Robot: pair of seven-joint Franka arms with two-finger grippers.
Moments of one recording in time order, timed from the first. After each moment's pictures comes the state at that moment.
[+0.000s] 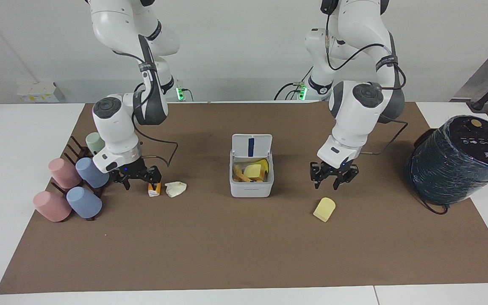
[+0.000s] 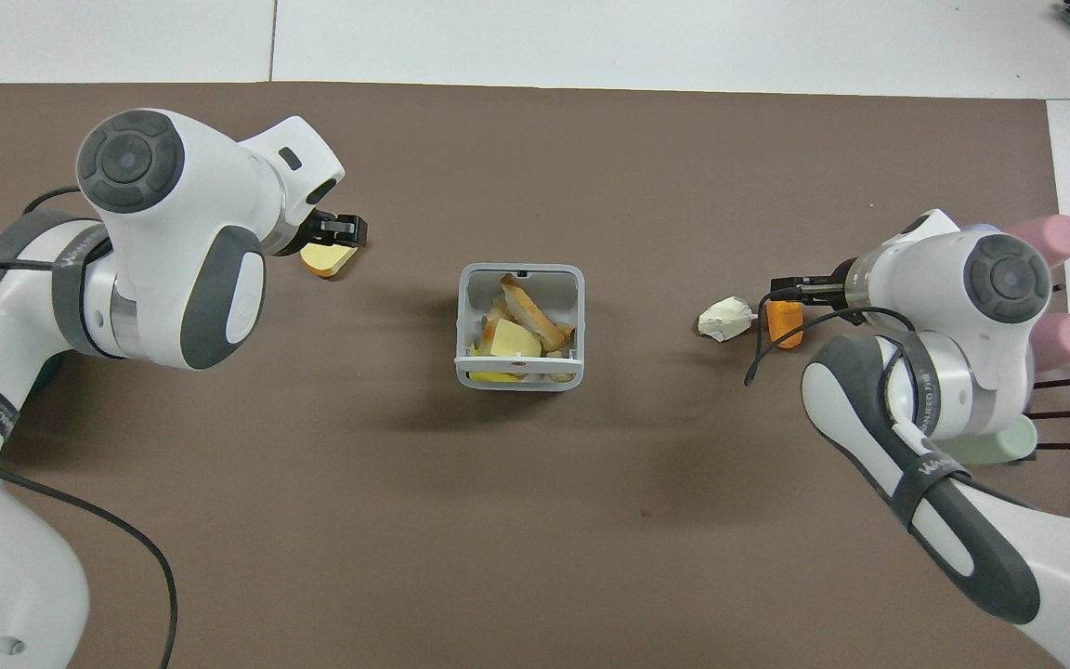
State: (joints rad) left arm -0.43 0.32 0.14 -1.74 -0.07 2.25 -0.06; right arm 0.05 0.25 0.00 -2.10 -0.03 2.53 0.13
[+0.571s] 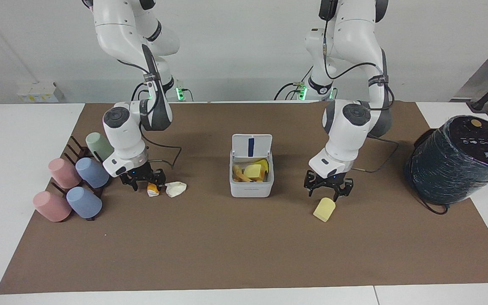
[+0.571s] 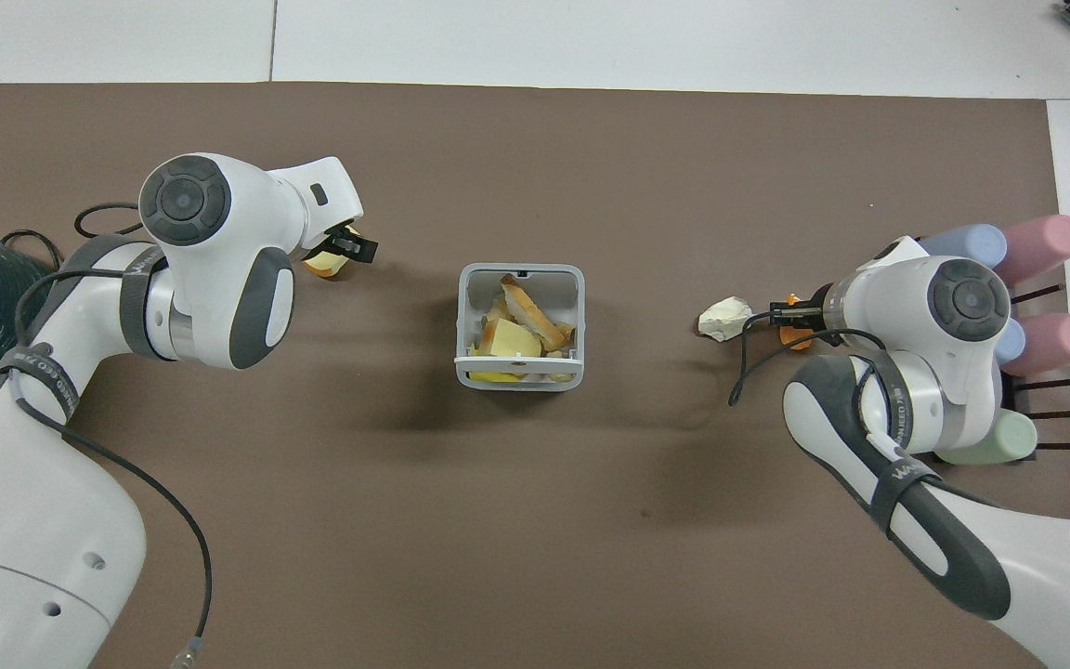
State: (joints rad) left arm -0.42 0.43 0.15 -1.77 -0.07 2.45 0.19; right arm 0.06 0.26 0.00 -2.15 -0.03 2.55 0.14
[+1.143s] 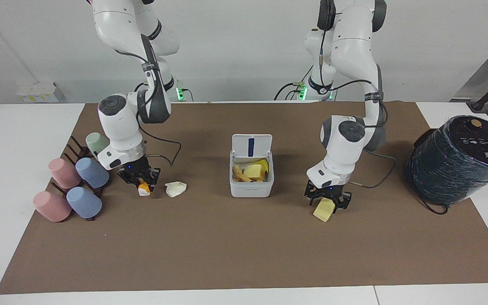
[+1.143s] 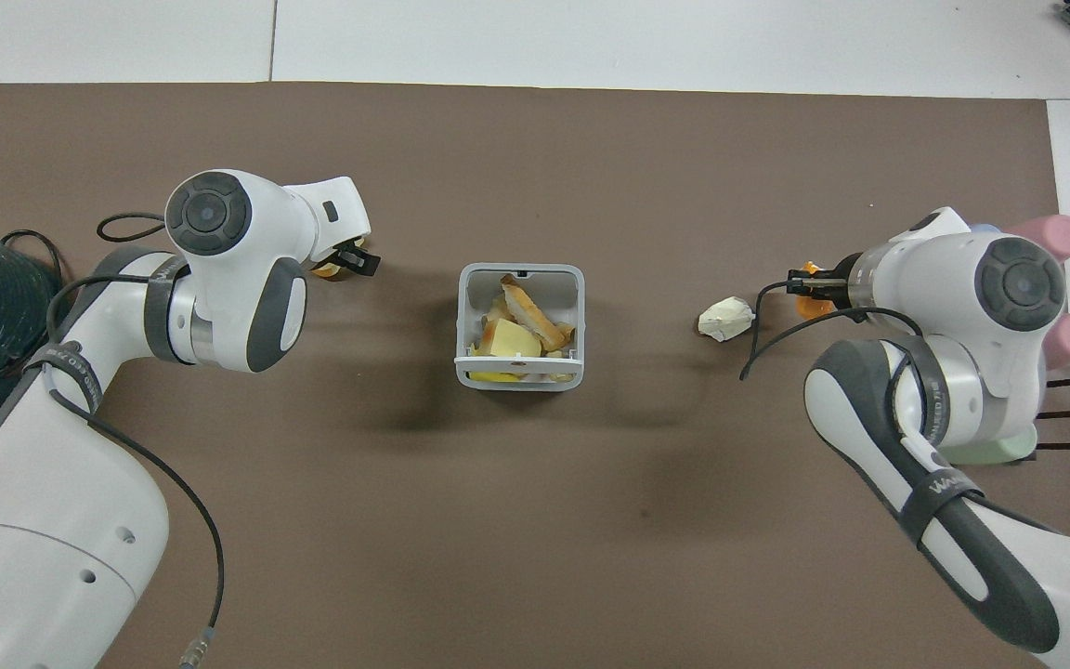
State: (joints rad) left arm -0.42 0.48 0.15 -1.81 -0.07 2.50 0.25; right arm 0.06 0.19 0.01 -2.07 -0.03 2.50 0.20
